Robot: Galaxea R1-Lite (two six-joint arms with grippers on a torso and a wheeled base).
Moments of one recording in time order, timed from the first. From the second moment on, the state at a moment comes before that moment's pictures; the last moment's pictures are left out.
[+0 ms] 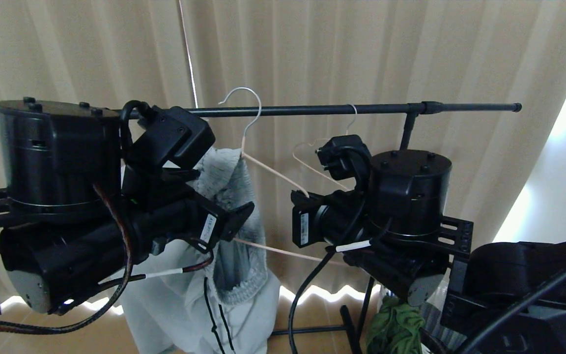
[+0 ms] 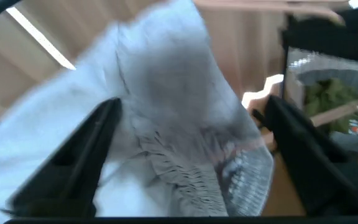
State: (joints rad) left arm -0.71 1.47 -0.88 -0.28 0.31 0.24; right arm 0.88 1.85 -0.99 -0.66 -0.38 0.21
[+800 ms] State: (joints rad) left arm -0.69 1.30 -0.76 -0.29 0.15 0.38; right arm 0.72 1.70 -0.84 -0.71 -0.26 0.07
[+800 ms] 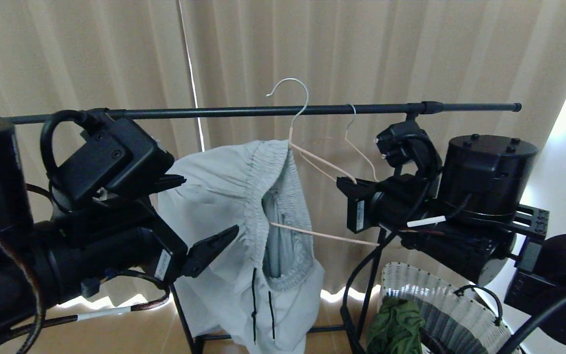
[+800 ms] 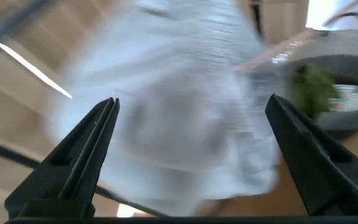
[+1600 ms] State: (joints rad) left arm -0.61 1.33 -0.81 -0.34 0.03 0.62; right arm 0.65 1.53 -0.64 -0.71 -0.13 -0.02
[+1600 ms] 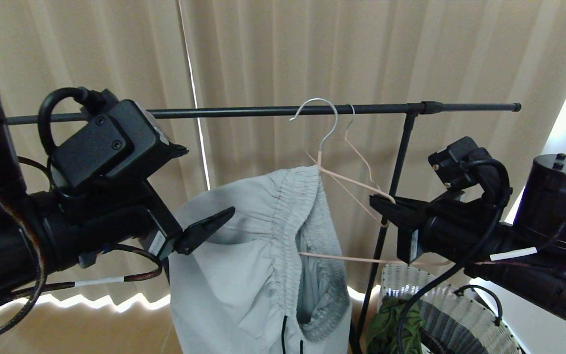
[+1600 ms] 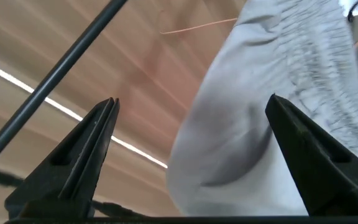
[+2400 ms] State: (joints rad) left arm -0.61 1.48 -0.84 -0.45 -0.03 0.65; right arm 0.66 1.54 -0.60 -0.83 0.03 -0.08
